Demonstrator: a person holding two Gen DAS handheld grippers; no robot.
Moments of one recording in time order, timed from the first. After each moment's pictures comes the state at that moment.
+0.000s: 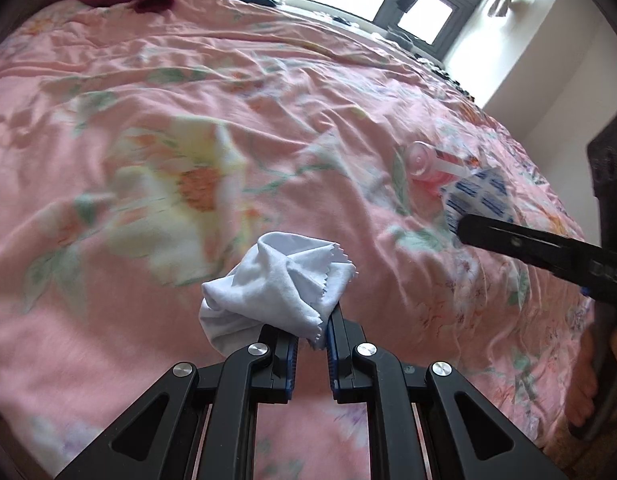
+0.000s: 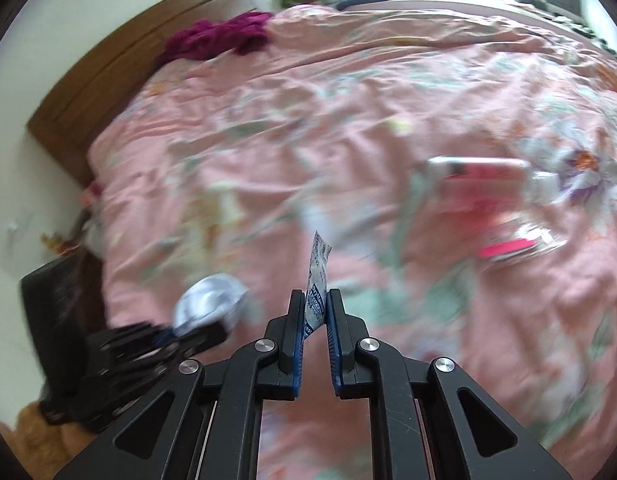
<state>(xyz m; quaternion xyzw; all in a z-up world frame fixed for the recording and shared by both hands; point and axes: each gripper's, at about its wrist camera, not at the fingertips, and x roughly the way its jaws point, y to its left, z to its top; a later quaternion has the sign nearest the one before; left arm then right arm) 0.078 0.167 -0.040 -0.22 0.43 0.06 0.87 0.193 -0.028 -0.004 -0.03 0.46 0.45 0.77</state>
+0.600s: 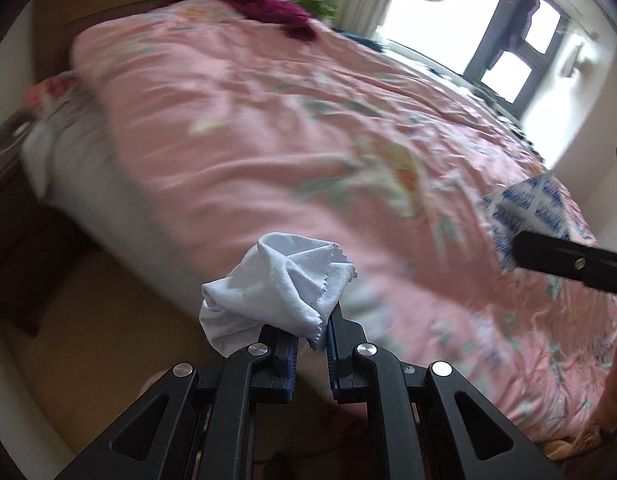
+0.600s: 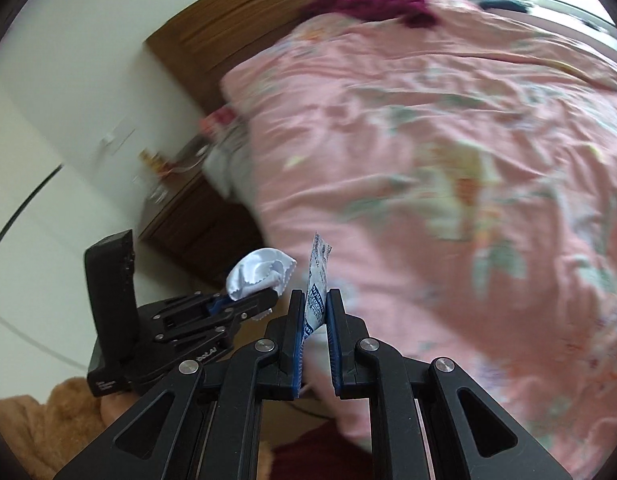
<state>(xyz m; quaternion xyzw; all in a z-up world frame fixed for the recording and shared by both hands) -0.132 0.229 -0.011 -0.25 0.39 0.23 0.86 0.010 0.069 0.032 -0.10 0.44 0.61 0.65</state>
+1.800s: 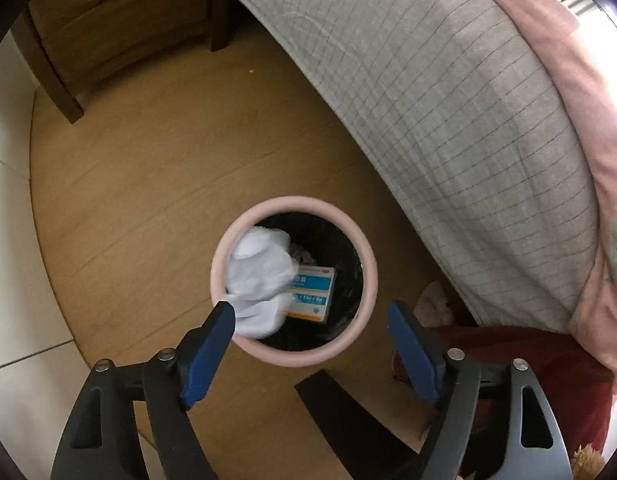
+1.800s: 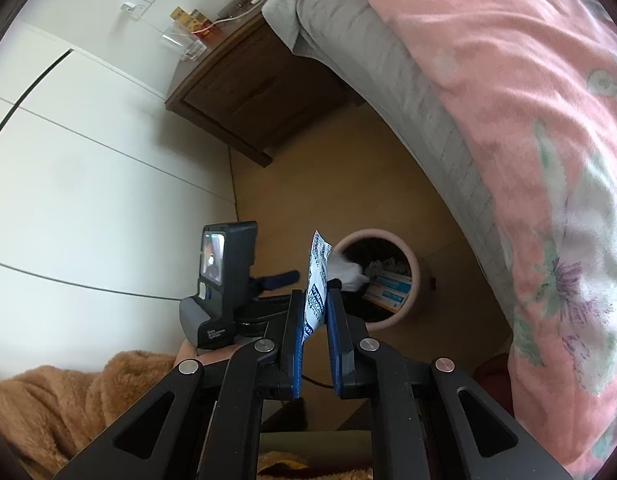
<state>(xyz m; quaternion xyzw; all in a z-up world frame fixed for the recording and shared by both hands) -0.276 0.306 -0.235 -0.45 0.47 0.33 0.68 -0.120 0.197 -0.089 -0.23 0.55 0.62 0.50</state>
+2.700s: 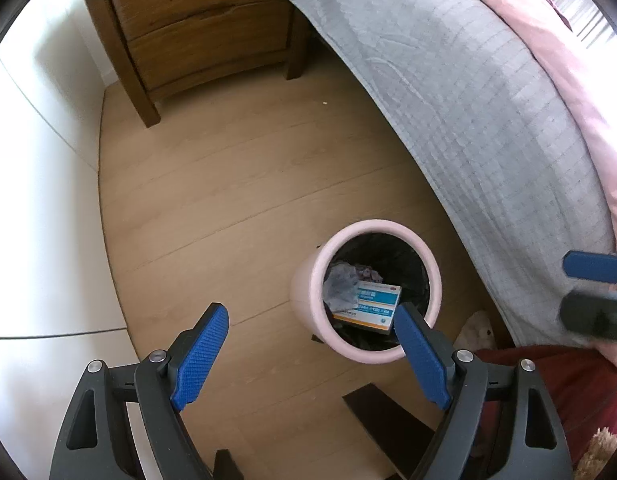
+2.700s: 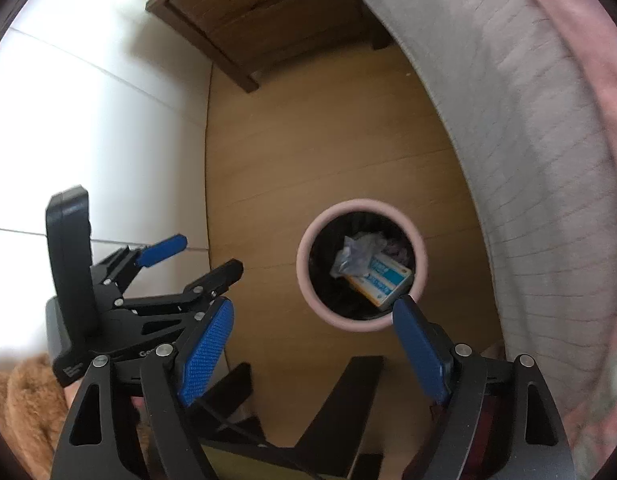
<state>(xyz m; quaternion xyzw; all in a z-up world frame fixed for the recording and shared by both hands) -0.345 0.304 -0.200 -0.42 0.45 0.44 0.66 -0.174 0.271 -0.170 -0.38 0.53 0.60 0.47</state>
